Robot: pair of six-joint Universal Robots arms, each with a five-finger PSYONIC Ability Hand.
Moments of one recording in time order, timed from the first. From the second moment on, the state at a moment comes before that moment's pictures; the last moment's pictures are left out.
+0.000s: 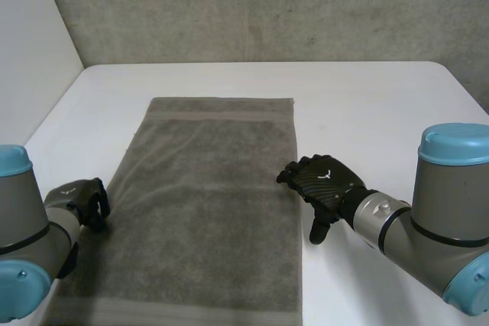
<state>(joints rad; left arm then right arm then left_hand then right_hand) 4.54 -1.94 -1.89 3.28 -1.70 3.15 2.00 -1.15 1.67 -0.04 1.22 2.72 1.06 1.08 1.07 1.07 0.90 0.21 0.23 0.21 0.23 0.05</state>
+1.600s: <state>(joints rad) 4.14 -1.72 -1.66 3.33 -1.64 3.21 2.13 -1.00 0.95 -0.08 1.41 2.73 1.20 1.22 1.22 1.22 1.04 0.94 1.17 1.18 1.19 0.97</state>
